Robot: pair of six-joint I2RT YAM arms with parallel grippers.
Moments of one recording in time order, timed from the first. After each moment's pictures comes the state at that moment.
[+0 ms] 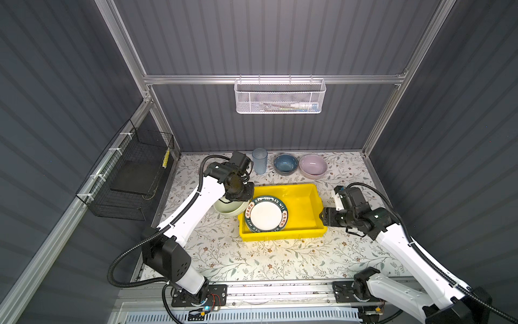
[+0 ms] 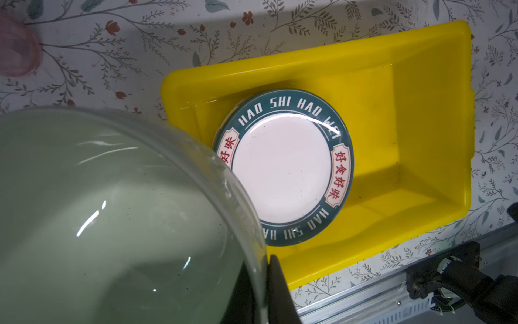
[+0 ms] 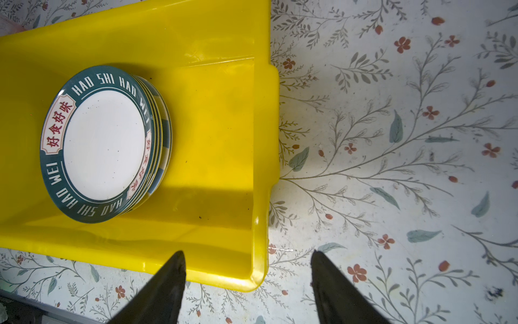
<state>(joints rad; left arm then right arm) -0.56 1.60 1.61 -1.19 0.11 -0.35 0.40 0.99 0.86 -0.84 -0.02 0.40</state>
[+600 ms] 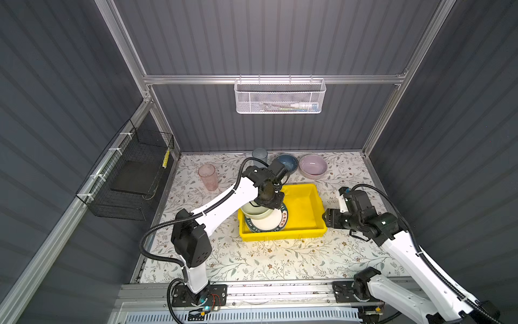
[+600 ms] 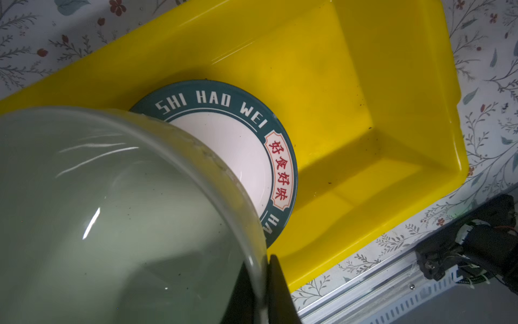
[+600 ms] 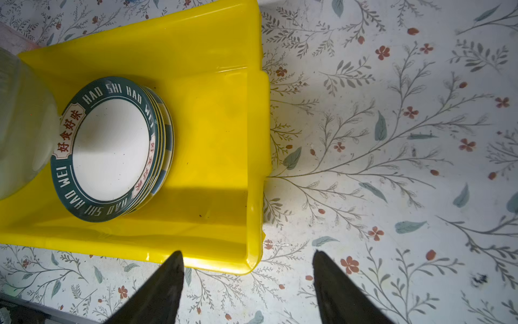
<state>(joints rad) -0.82 1.82 1.75 -1.18 0.05 -0.34 0.40 0.91 0.85 -0.87 0.01 0.42</state>
